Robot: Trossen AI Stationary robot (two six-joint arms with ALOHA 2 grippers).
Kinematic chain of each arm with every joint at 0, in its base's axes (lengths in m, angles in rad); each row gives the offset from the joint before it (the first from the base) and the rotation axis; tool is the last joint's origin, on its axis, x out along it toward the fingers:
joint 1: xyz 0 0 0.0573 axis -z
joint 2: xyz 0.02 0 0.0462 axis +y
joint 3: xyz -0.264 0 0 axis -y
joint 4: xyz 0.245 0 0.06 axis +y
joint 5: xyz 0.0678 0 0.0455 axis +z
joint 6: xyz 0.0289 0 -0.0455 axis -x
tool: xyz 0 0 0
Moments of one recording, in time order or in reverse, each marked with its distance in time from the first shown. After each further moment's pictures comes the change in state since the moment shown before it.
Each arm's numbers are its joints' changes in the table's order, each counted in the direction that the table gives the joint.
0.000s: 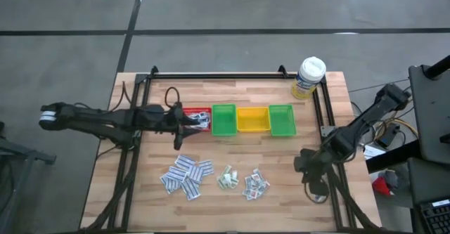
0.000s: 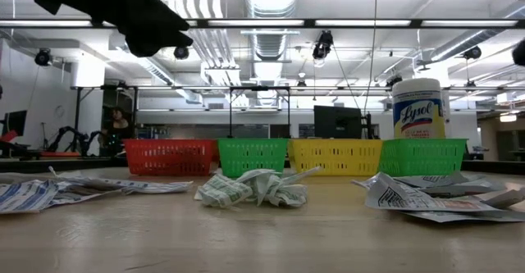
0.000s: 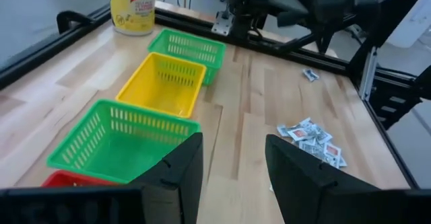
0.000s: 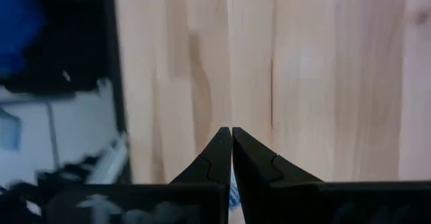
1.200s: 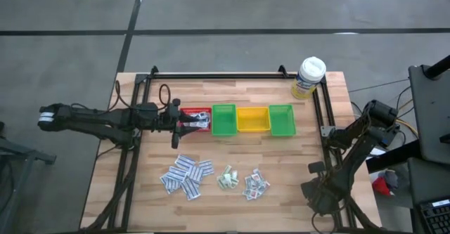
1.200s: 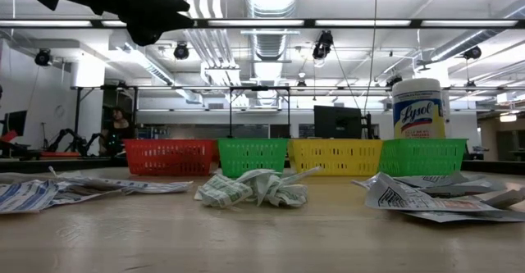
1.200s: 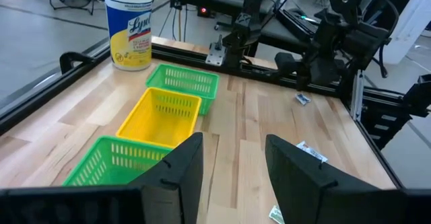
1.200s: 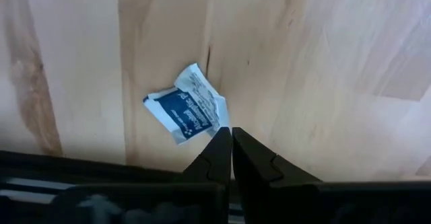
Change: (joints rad) left arm 0.000 -0.045 -0.001 -0.066 0.000 -0.052; right arm -0.323 0.453 0.139 0.210 -0.031 -0.031
